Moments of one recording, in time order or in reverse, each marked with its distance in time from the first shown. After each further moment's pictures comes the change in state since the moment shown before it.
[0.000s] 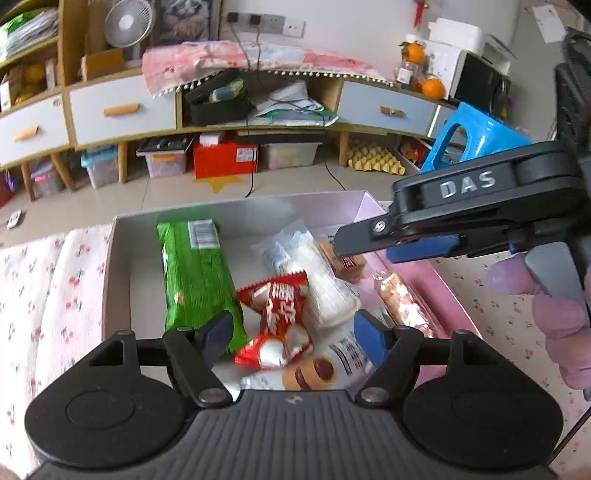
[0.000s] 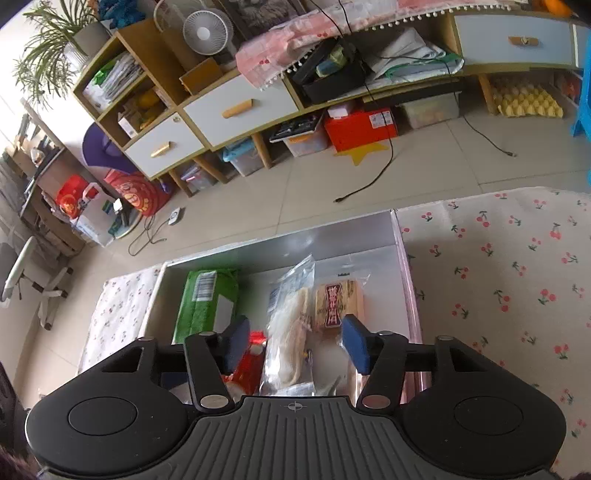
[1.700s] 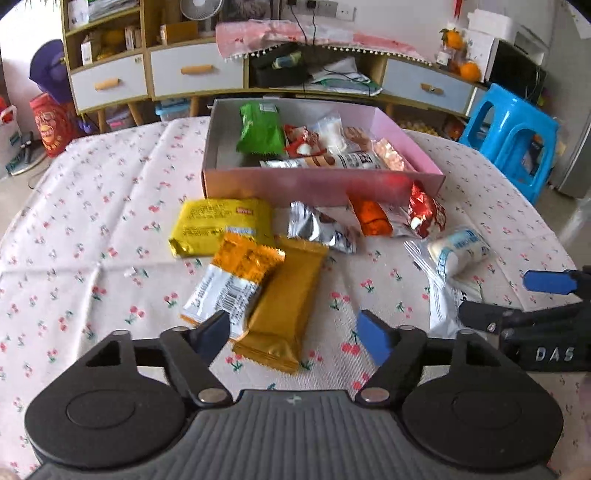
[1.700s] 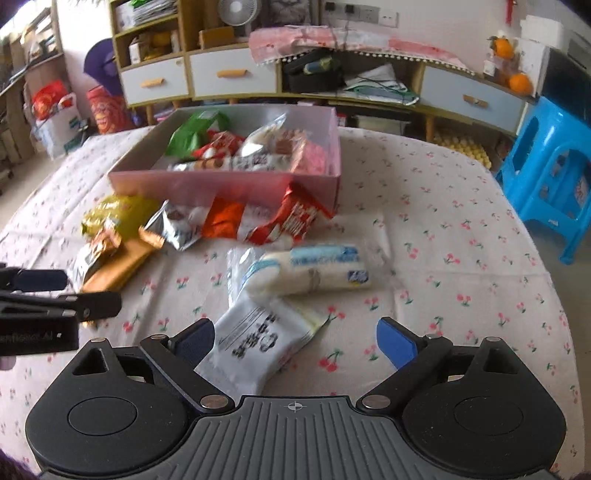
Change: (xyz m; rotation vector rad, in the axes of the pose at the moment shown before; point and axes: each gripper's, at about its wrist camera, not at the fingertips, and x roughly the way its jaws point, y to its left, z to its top) left arm -0.092 -0.037 -0.132 -0.099 0.046 0.178; right arm -0.101 0.024 -0.217 -0.300 -0.062 -0.326
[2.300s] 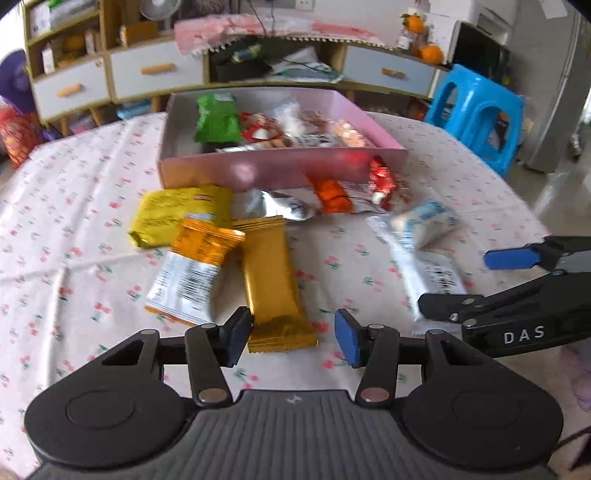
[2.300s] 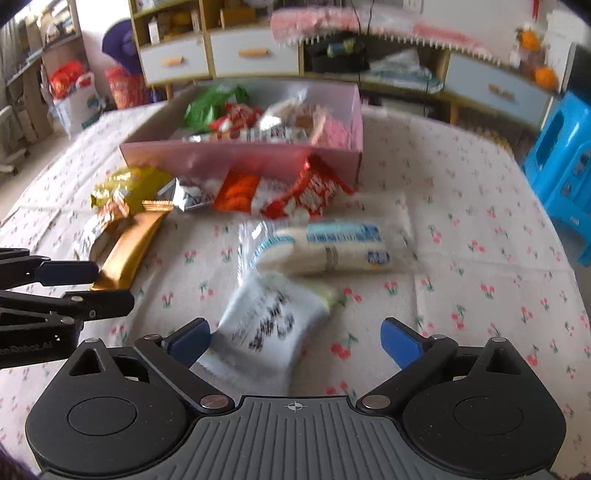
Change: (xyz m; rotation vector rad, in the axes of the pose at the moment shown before) left arm -0.003 -0.009 -0.009 0.072 0.027 -0.109; right arm 0.010 -0.006 -0.003 -0.033 0.084 0.059
